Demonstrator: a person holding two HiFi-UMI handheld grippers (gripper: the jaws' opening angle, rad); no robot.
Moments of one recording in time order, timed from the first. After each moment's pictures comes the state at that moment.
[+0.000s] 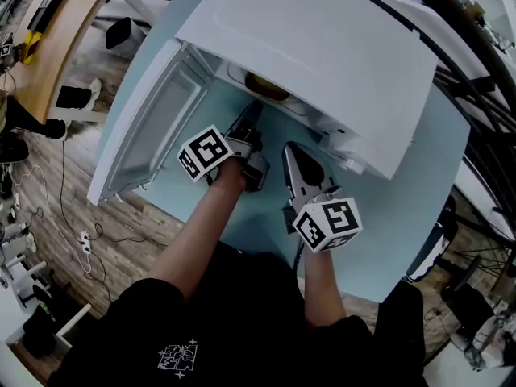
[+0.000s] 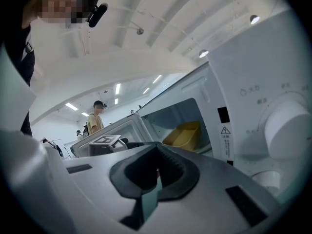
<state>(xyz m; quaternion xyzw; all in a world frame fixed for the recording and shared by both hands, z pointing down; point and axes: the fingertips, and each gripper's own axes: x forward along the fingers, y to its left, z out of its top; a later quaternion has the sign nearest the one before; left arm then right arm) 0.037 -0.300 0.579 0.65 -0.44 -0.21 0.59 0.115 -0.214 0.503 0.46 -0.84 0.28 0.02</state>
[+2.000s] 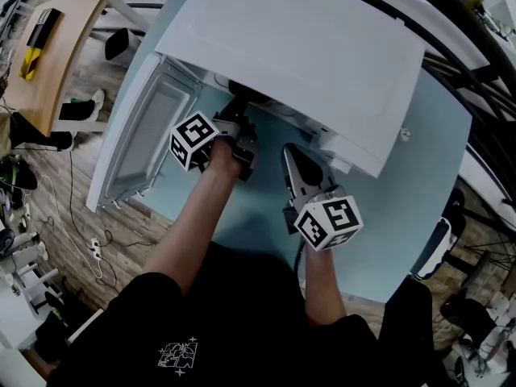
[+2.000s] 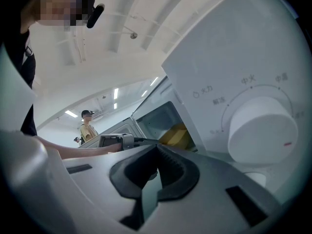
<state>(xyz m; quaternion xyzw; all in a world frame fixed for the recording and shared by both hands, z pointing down) 0.042 -0.326 0.597 0.56 -0.47 -0.20 0.65 0.148 -0.214 0.511 0.46 -0.84 0.30 -0.01</state>
